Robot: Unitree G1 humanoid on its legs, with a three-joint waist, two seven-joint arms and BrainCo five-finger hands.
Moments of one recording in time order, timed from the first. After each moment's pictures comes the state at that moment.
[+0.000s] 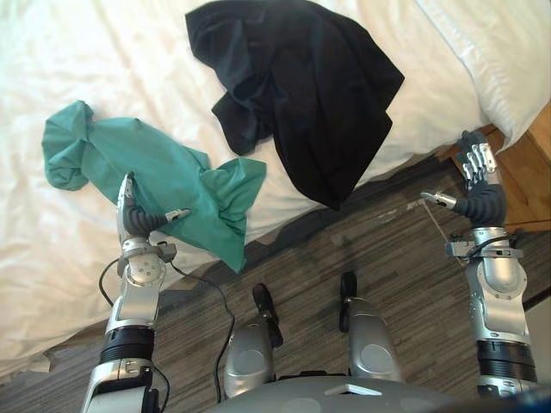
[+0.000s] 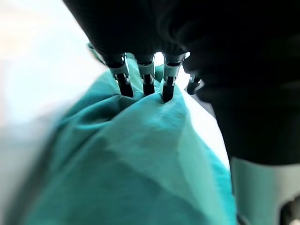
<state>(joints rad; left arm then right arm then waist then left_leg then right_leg) -0.11 0.40 0.23 0.28 0.22 -0.14 0.39 -0.03 -0.30 -0.26 -0.06 0.15 -0.38 0.11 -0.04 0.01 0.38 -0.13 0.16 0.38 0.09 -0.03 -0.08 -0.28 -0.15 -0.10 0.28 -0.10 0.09</state>
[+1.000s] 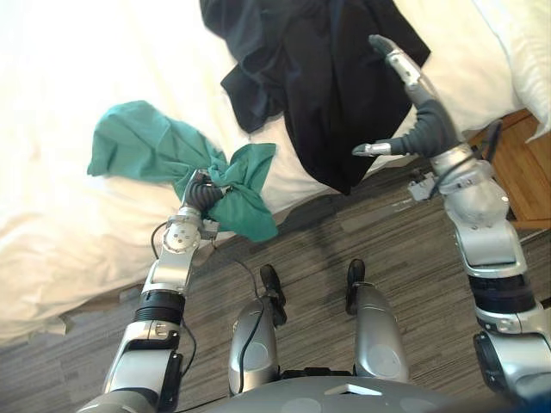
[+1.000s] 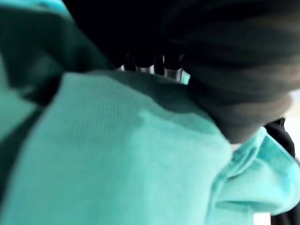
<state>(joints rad) -0.32 0.31 0.06 0.42 0.06 -0.08 0.00 -0.51 -0.45 0.09 -0.18 -0.24 -0.18 0.13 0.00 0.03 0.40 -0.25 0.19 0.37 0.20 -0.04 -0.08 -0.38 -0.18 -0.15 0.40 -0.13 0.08</state>
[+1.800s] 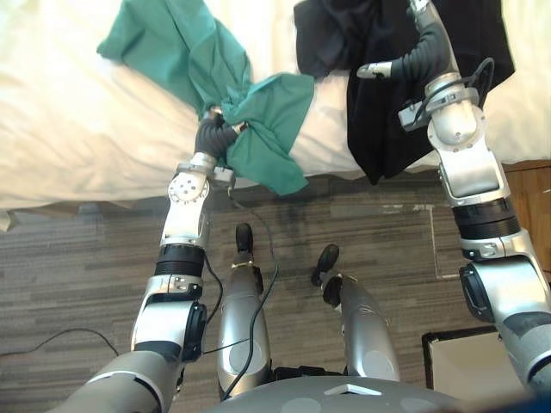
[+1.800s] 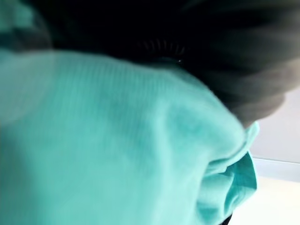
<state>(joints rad) -0.64 0.23 0.14 0.40 -0.11 -0.10 -0.15 -0.91 -0.44 0.13 0.21 -0.17 0.12 -0.05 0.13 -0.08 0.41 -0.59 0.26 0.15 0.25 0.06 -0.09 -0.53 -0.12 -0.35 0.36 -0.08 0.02</state>
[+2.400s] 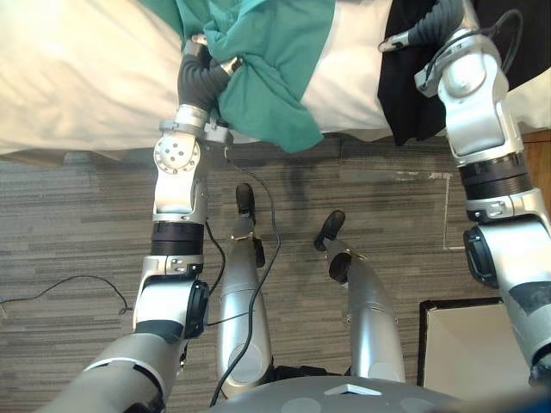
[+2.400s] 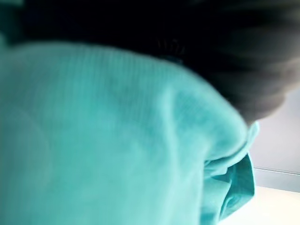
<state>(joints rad) -0.73 0.25 0.15 0.24 -0.18 -0.10 -0.14 -1.16 -0.47 0.13 0.43 -0.52 0.36 0.14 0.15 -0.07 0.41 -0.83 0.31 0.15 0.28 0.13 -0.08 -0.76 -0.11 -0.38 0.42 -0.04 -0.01</state>
